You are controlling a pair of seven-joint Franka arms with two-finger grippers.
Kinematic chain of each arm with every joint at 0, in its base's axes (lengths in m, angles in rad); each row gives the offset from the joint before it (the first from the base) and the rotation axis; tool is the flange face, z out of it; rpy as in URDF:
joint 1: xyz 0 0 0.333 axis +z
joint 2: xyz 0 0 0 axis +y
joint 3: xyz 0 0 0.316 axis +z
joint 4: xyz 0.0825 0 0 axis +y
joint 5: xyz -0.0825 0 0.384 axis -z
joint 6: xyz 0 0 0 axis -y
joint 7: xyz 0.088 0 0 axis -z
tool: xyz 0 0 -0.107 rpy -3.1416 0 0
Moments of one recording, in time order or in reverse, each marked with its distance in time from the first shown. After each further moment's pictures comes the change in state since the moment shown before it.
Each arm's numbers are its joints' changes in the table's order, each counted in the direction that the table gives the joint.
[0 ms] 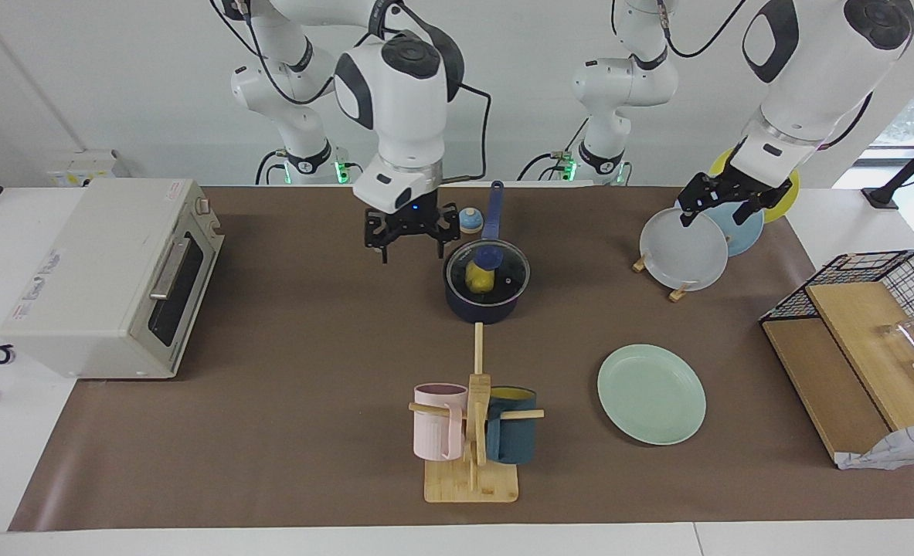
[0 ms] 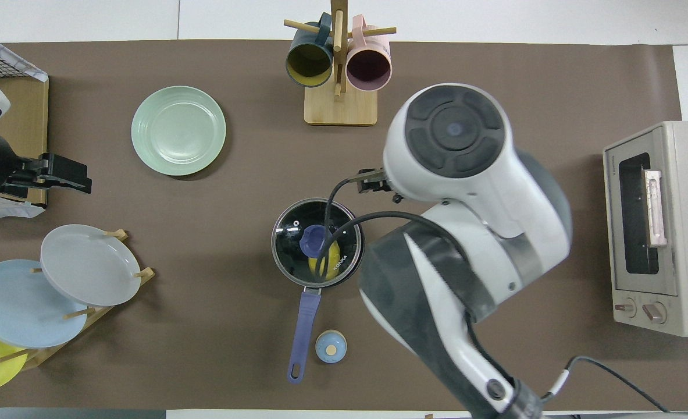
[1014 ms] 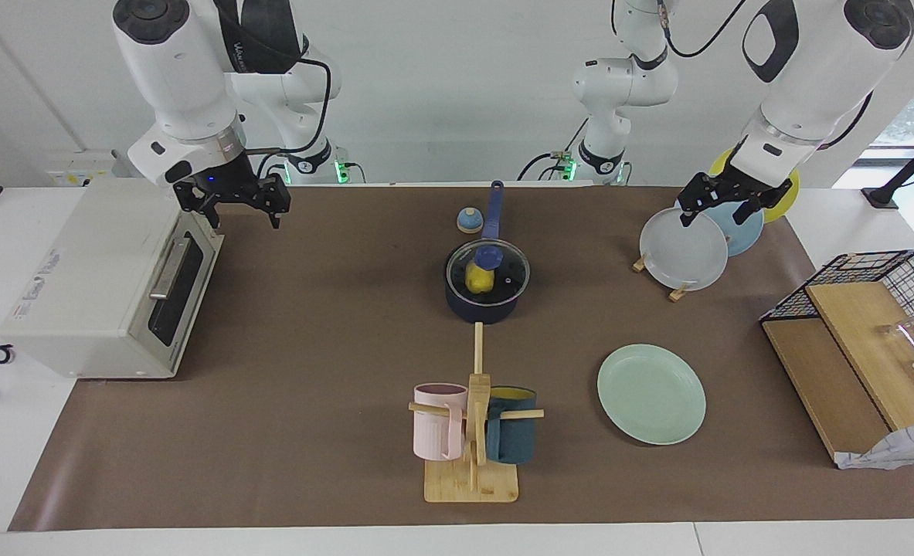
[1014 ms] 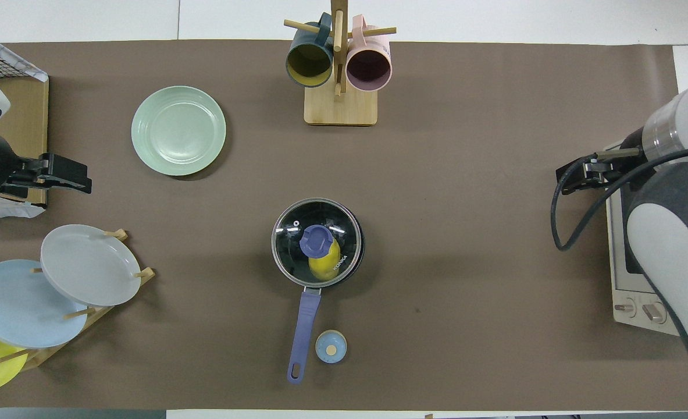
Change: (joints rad) left arm 0.000 0.000 0.000 0.000 0.000 0.000 0.000; right arm -0.288 -0.170 -0.092 0.087 -0.048 -0.207 -0.309
